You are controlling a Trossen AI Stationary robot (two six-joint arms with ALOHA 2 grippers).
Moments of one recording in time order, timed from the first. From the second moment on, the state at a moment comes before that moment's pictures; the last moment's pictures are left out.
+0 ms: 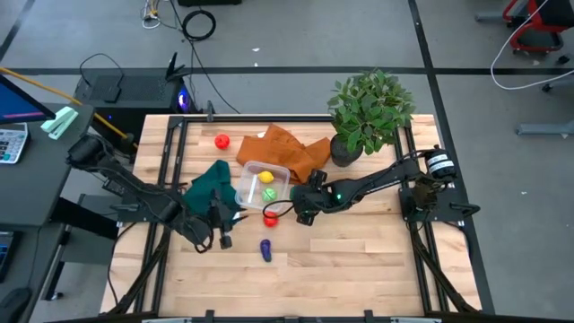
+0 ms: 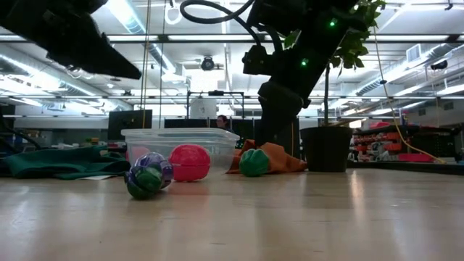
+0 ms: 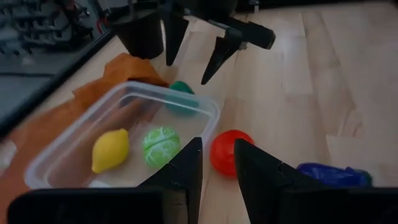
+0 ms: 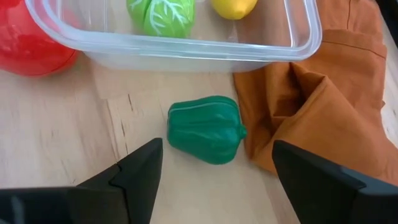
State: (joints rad) left arm -0.60 1.16 0.49 0.07 -0.83 -0.33; right arm 0.14 1.80 1.16 -0.44 0.47 0.27
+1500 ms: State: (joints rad) left arm -0.59 1.31 0.67 -0.20 -0.85 -0.39; right arm 0.05 1.89 1.16 -0.31 0.32 0.20
